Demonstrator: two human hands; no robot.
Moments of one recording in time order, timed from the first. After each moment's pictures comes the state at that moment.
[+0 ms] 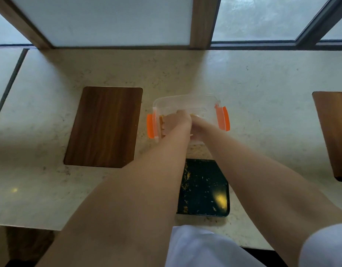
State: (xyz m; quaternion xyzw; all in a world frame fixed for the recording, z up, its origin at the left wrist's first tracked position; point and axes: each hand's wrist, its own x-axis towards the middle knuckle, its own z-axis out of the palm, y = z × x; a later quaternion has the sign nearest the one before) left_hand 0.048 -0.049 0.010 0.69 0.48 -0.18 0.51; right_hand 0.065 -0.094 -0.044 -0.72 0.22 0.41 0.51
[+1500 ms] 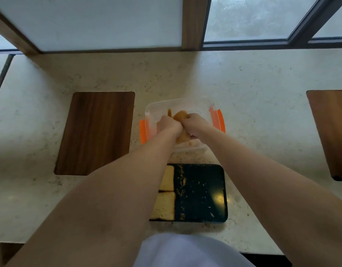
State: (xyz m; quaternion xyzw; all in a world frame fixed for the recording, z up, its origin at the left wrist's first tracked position) left_hand 0.077 -0.031 -0.044 0.82 0.33 -0.24 0.39; right_hand 0.084 -0.124 -0.053 -0.81 0.18 0.32 0.45
